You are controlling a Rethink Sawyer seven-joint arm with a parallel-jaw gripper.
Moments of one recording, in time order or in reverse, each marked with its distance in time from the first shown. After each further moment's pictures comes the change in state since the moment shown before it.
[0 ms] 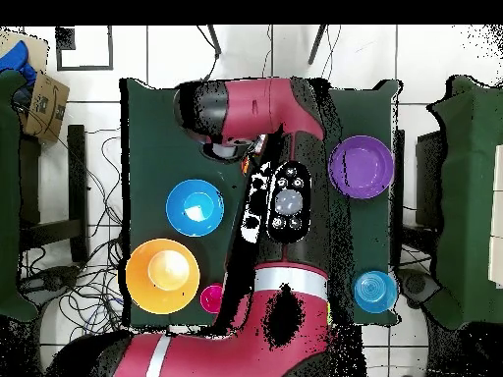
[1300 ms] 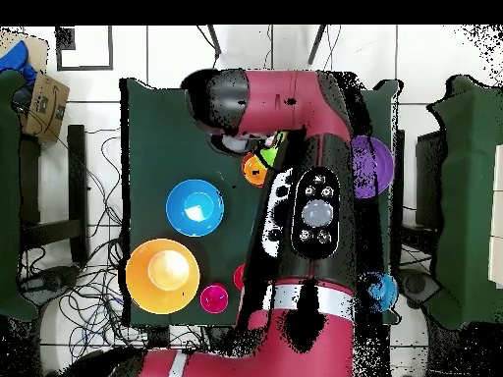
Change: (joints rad) arm -0.042 -0.061 0.013 0.013 0.051 0.000 0.000
